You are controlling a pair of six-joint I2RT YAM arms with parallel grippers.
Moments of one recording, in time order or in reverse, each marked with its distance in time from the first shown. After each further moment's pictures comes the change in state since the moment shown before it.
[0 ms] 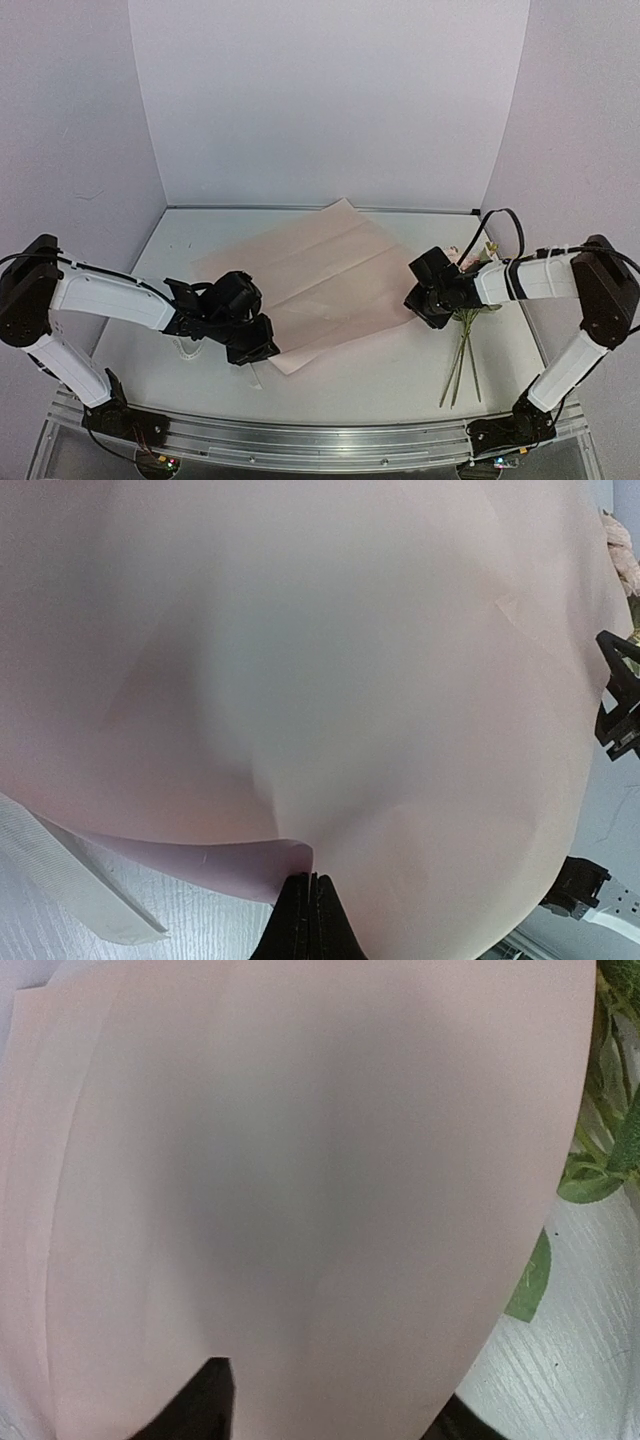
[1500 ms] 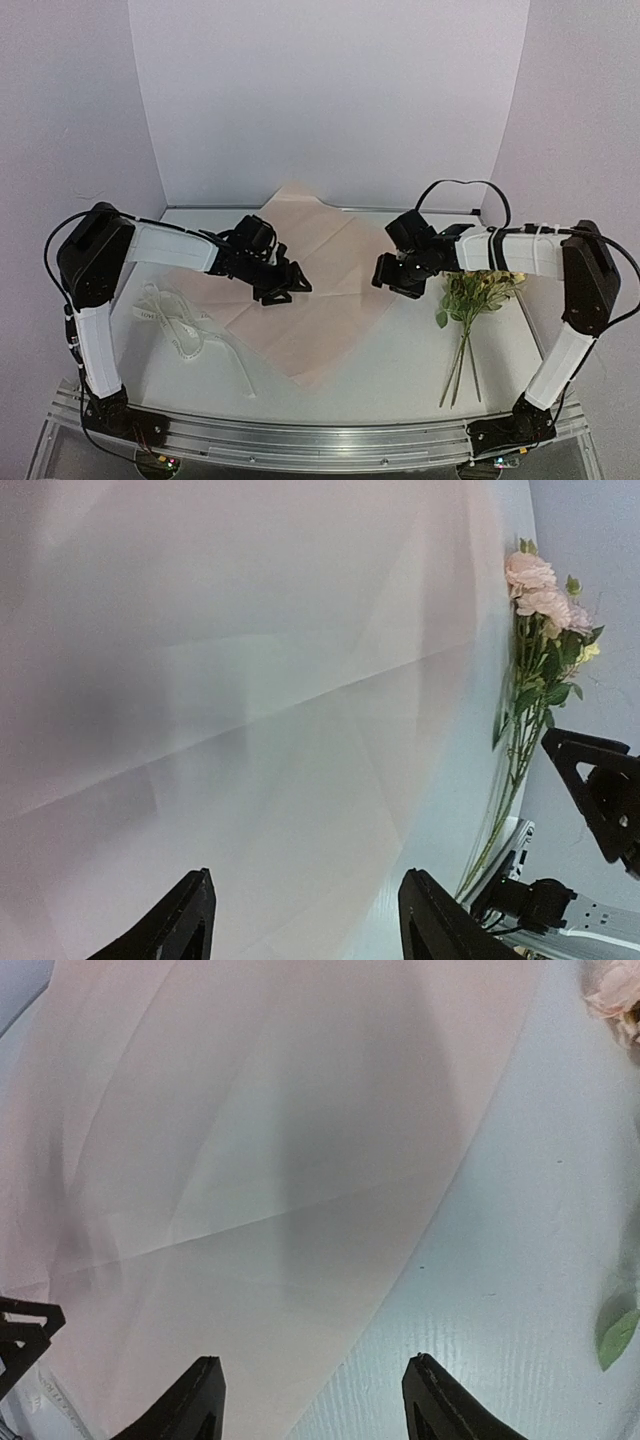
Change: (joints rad) left arm 0.292 0.378 0.459 0.015 0.234 0.406; right arm 0.027 0.127 0.373 -0.196 -0.199 -0.421
